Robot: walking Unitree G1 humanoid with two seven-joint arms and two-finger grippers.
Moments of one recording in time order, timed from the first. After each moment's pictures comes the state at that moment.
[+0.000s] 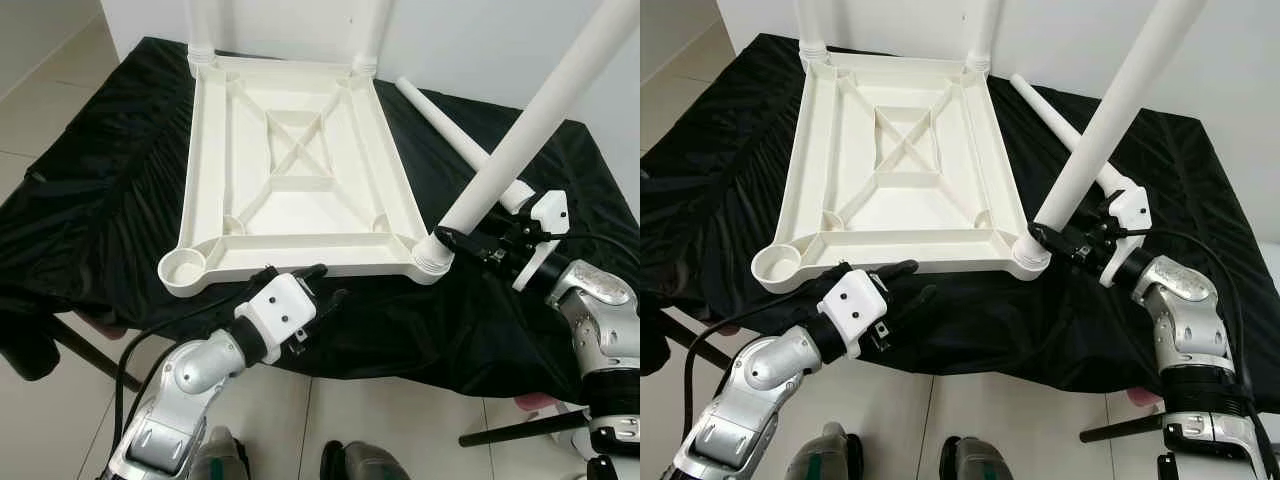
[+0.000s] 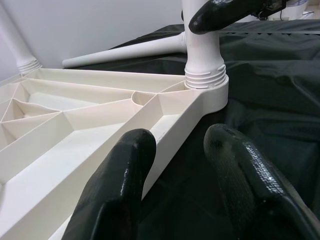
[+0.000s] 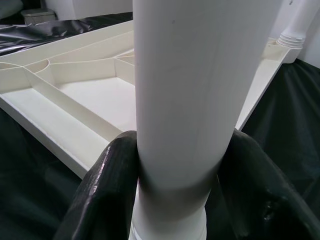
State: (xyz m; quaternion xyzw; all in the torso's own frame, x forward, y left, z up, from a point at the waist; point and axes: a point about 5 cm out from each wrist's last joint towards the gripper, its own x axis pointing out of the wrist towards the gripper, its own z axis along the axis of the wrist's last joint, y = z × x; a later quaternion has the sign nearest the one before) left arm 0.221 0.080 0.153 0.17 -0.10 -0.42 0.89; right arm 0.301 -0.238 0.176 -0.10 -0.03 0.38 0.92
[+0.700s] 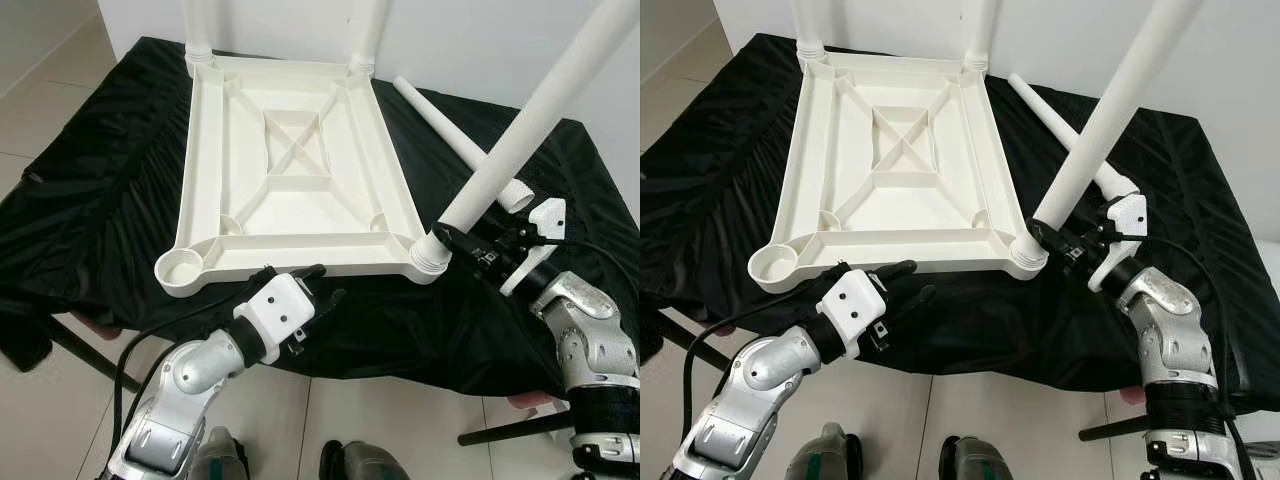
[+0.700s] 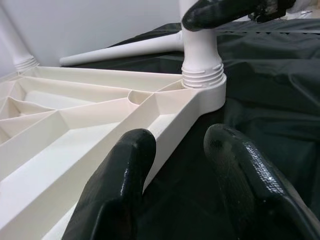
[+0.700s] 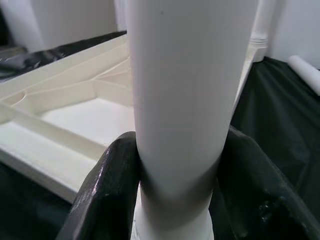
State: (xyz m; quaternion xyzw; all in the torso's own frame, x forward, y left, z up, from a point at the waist) left arm 0.221 0.081 0.151 0.17 -0.09 -0.42 0.89; right arm 0.292 -0.223 0.168 -0.02 -0.06 0.30 0.95
